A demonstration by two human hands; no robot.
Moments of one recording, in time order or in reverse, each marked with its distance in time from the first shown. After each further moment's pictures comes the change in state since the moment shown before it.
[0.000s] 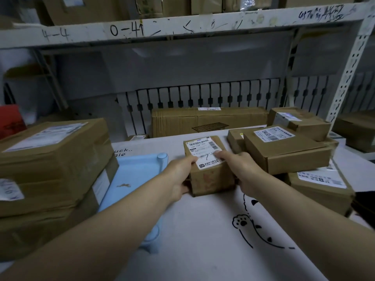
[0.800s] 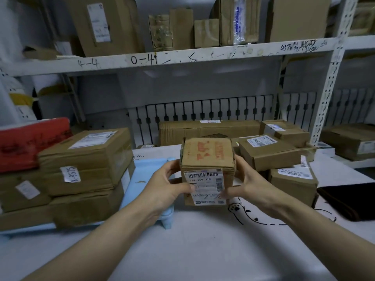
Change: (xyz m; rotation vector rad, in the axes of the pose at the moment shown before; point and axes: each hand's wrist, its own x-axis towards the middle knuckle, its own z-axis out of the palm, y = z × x) left_hand -0.114 -0.025 -0.057 0.213 -0.089 0.518; right_hand -0.116 0.011 -0.046 -0.183 -0.445 -0.440
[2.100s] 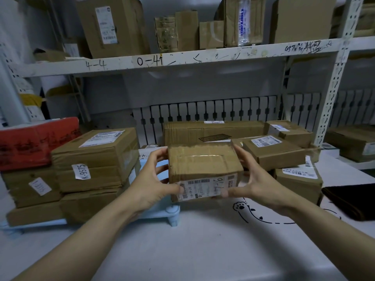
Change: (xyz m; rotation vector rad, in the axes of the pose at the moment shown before) left_hand -0.005 0.005 -0.043 0.117 -0.070 0.174; right_hand -0.006 -0.007 -0.002 -0.172 0.001 -0.100
